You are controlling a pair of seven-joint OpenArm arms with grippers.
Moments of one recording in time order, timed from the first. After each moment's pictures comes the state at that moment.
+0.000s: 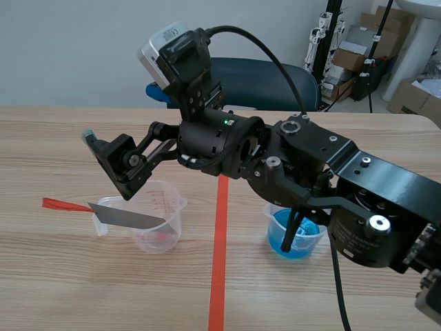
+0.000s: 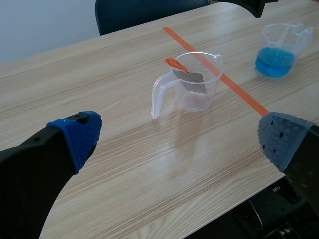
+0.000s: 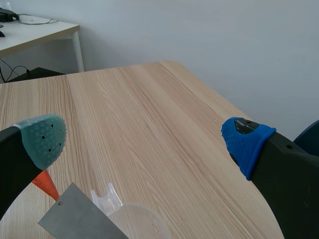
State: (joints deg) left arm 78.2 -37.2 -28.2 99.6 -13.8 -29.0 -56.0; right arm 17.7 15.6 -47.0 83.5 16.8 17.8 10.0
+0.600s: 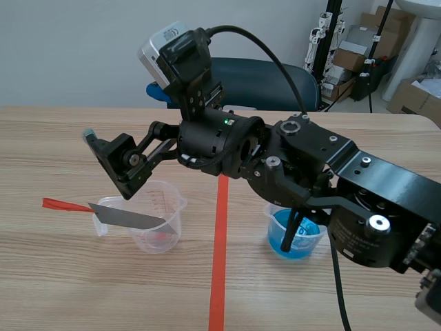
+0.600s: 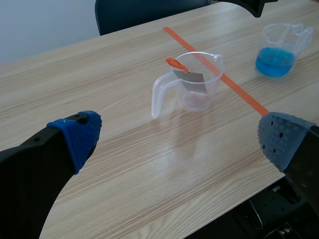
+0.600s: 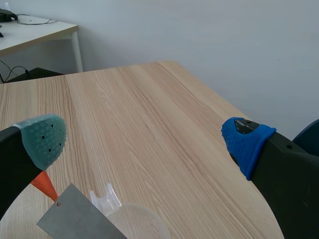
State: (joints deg) left arm 78.2 -37.2 -28.2 99.6 -13.8 -29.0 -56.0; right arm 17.7 15.6 -47.0 83.5 16.8 17.6 10.0
